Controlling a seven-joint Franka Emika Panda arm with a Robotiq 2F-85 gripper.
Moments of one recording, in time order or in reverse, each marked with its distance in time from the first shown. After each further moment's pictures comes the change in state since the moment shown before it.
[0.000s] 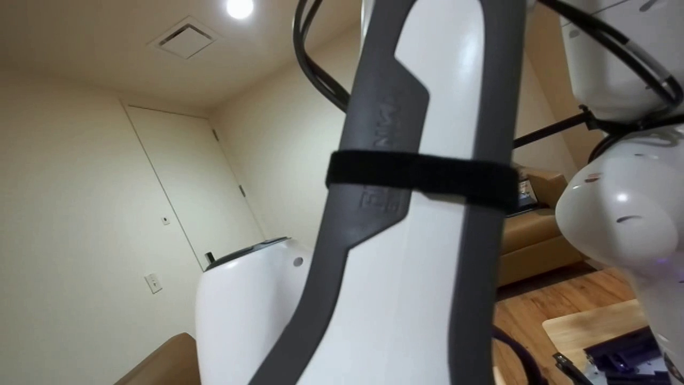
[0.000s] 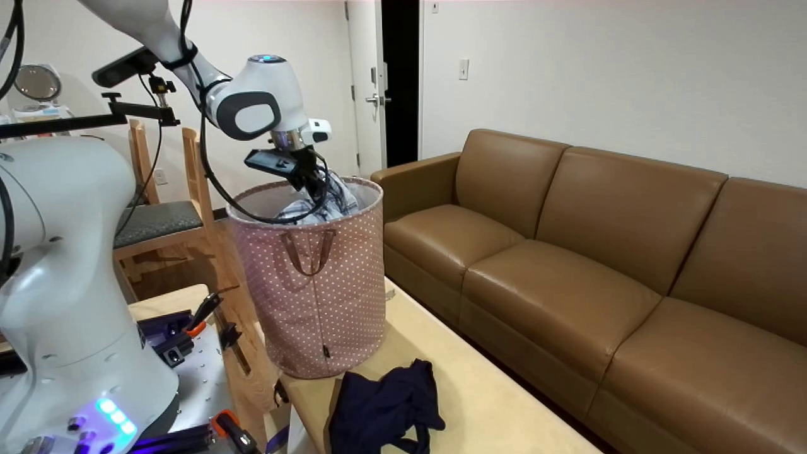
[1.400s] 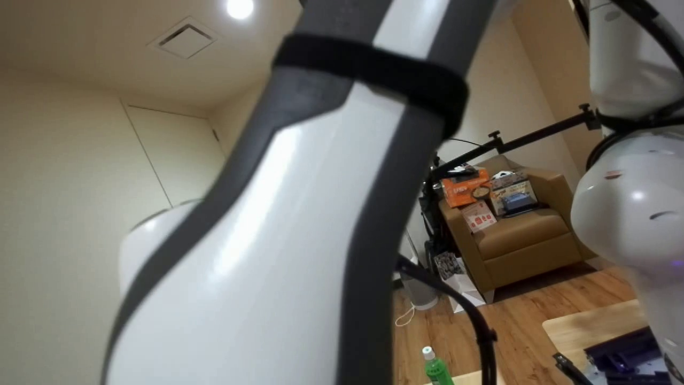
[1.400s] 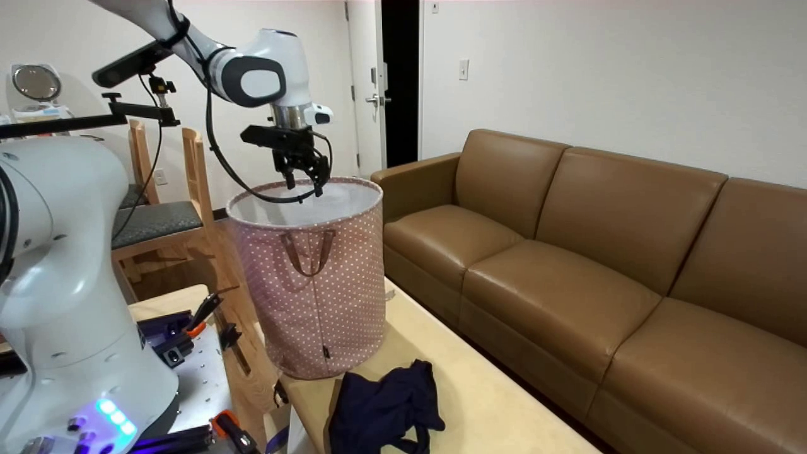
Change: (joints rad) arm 0.172 0.123 -0.247 0.105 -0.060 -0.392 -0.023
